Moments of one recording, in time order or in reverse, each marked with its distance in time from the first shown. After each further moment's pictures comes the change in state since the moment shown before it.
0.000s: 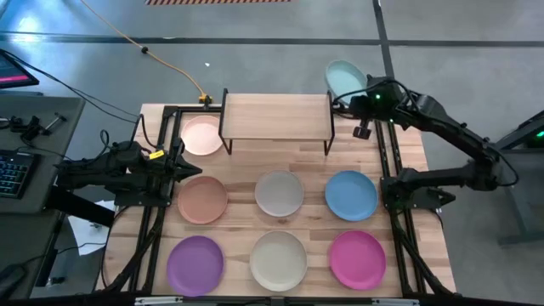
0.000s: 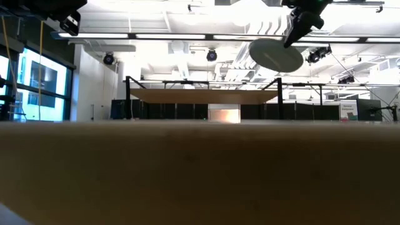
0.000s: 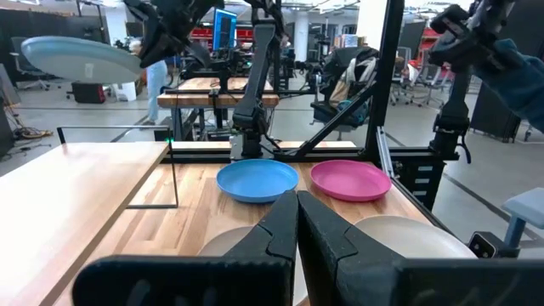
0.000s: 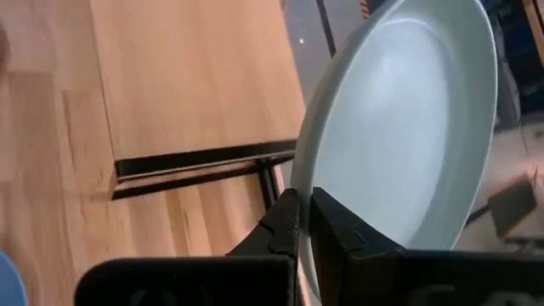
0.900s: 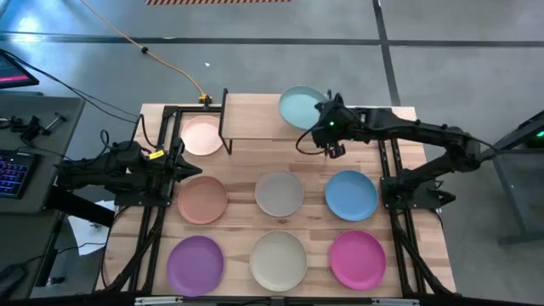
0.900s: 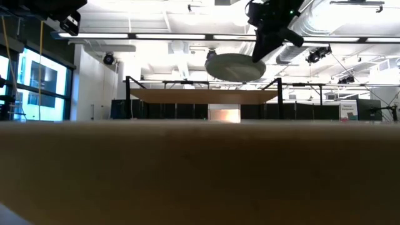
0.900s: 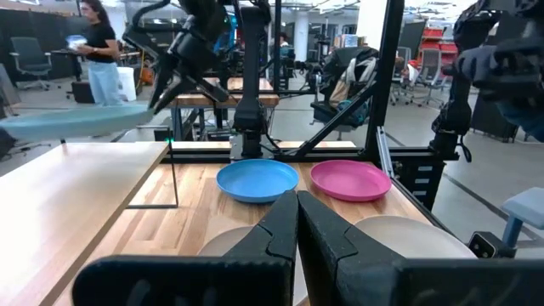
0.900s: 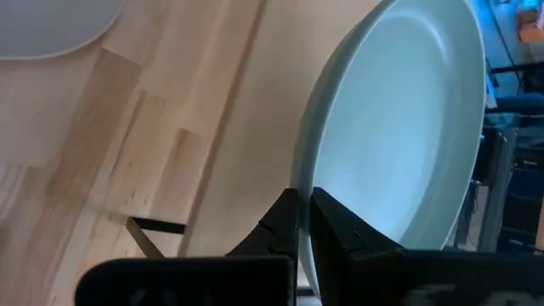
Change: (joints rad) left arm 0.000 0.000 0.000 0.000 0.000 0.000; right arm 0.293 0.279 0.000 0.139 0.077 -0.223
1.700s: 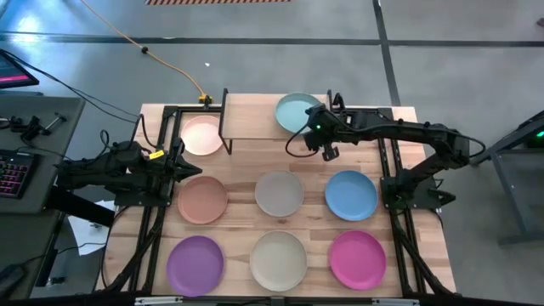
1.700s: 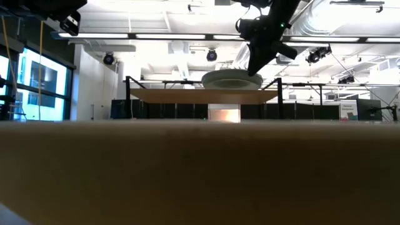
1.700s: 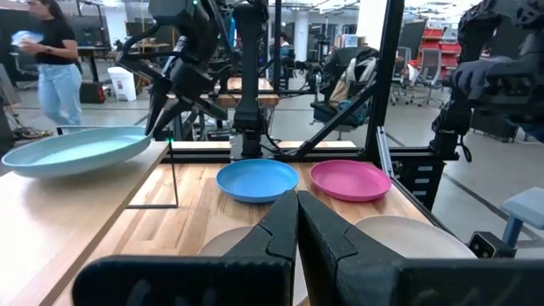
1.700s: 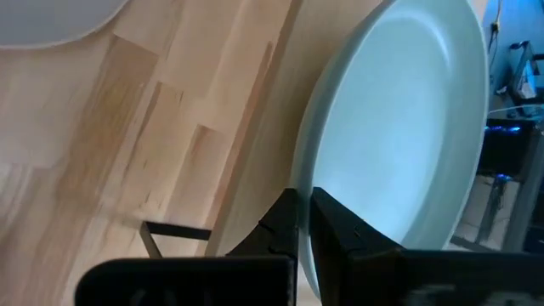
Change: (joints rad) left arm 0.000 0.000 0.000 0.000 0.000 0.000; right arm -0.021 0.097 0.000 0.010 -0.019 0.033
